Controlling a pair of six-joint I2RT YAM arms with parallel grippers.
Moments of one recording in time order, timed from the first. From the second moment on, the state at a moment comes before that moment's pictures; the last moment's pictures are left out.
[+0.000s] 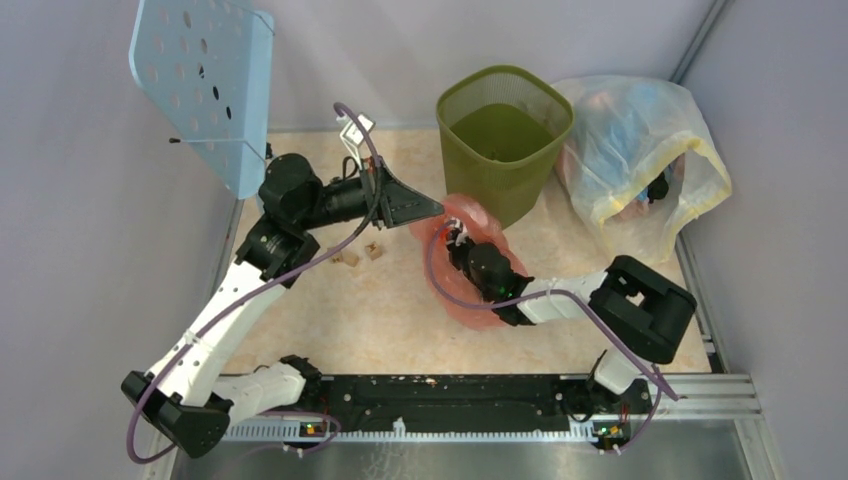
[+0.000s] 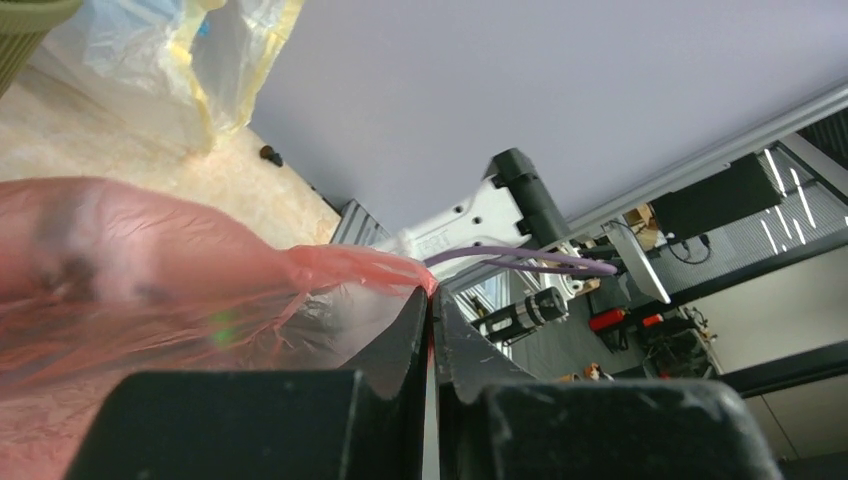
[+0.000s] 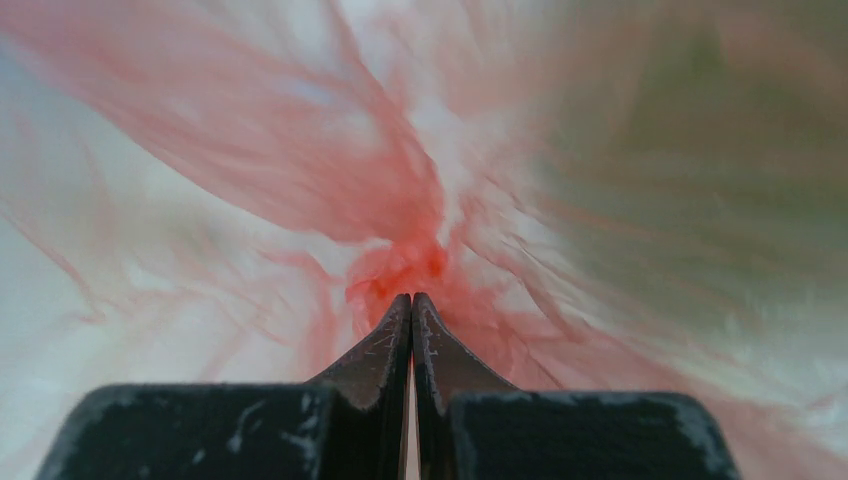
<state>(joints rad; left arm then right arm) -0.55 1.07 1.21 -0.04 0.80 -0.95 0.95 1.60 0.64 0.82 0.51 0.11</state>
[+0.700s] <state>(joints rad) -0.55 1.11 1.37 -0.18 0.79 -0.83 0.95 1.41 0.72 0.50 0.38 0.14</state>
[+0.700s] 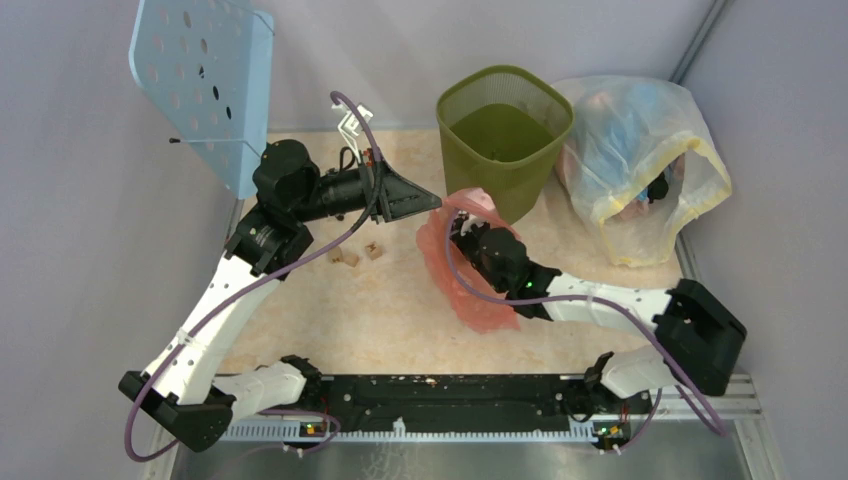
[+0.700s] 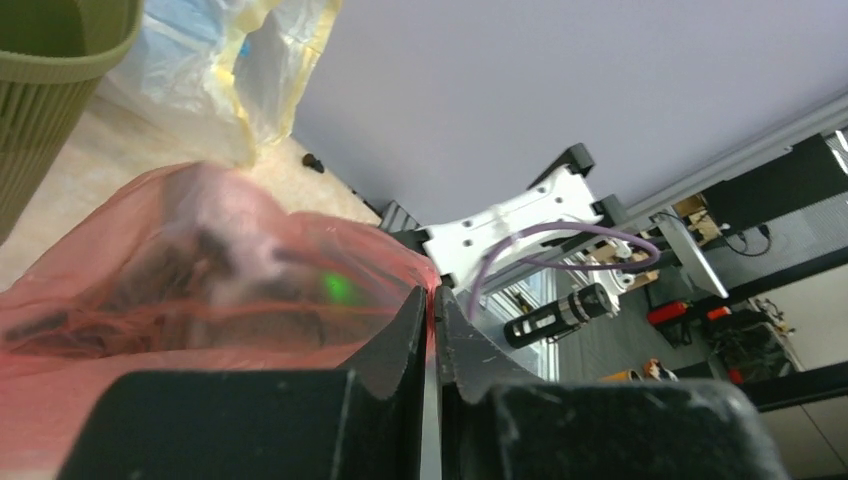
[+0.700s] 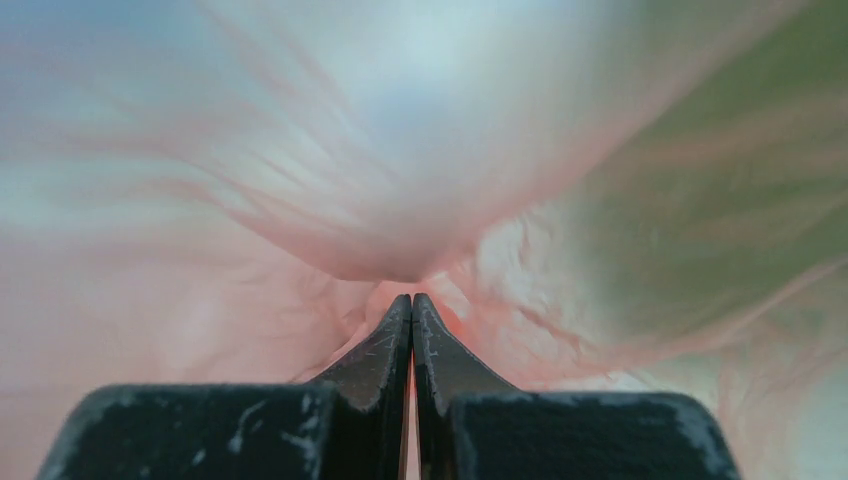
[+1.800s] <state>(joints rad) -0.55 1.12 1.45 -0.37 0.51 -0.60 0.95 0.98 0.68 0.01 0.06 0.21</state>
